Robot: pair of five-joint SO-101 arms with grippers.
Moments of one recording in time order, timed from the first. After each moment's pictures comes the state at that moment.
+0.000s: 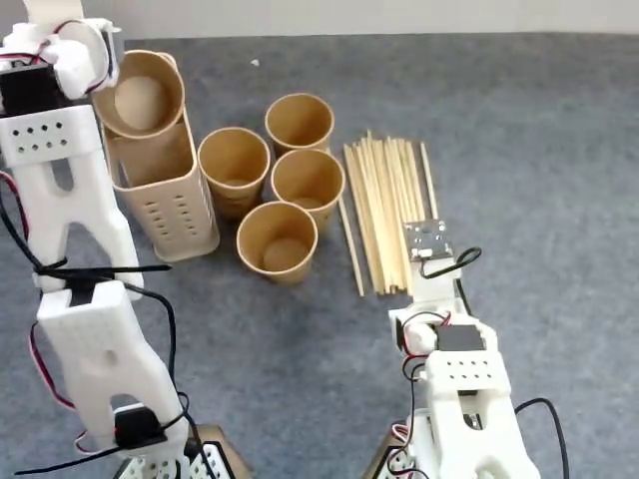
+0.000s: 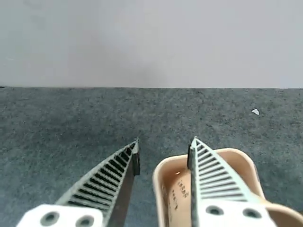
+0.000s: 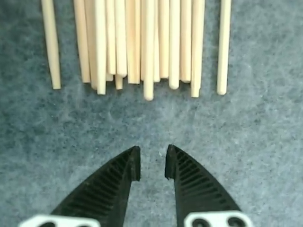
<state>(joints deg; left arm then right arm) -19.6 29.3 -66.4 76.2 -2.2 -6.8 -52.8 78.2 43.6 7.1</state>
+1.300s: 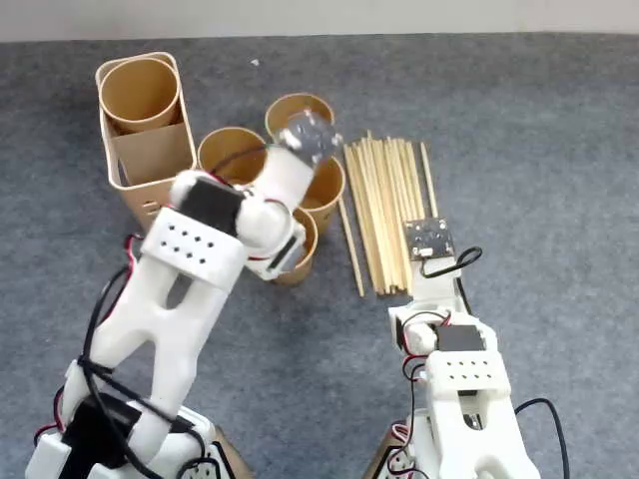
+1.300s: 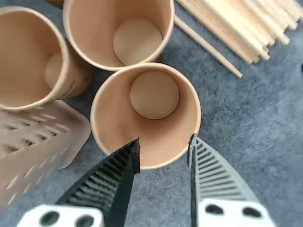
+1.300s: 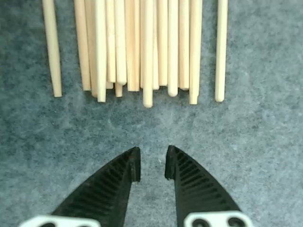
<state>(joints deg) 18.2 -18.5 15.8 81.3 -9.5 -6.8 -52.8 78.4 42.0 7.1</state>
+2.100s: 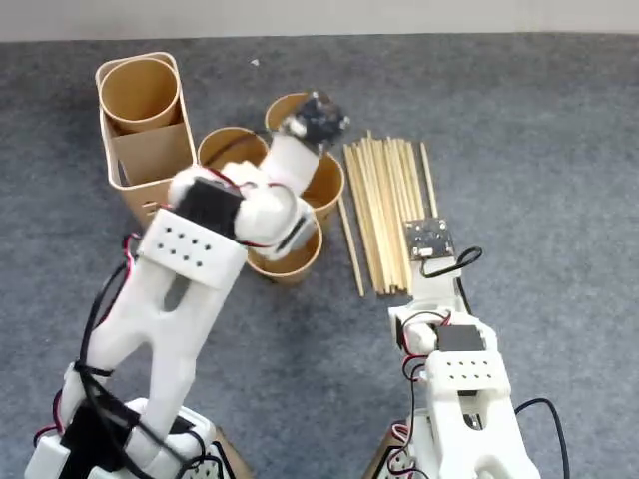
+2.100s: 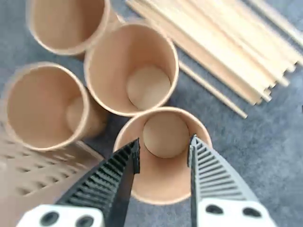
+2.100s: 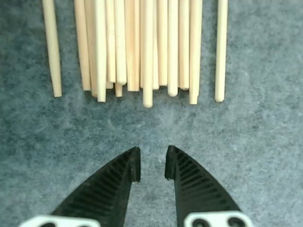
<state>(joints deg) 17.9 -18.8 7.7 79.1 -10.1 -6.8 -52.8 78.4 42.0 7.1</state>
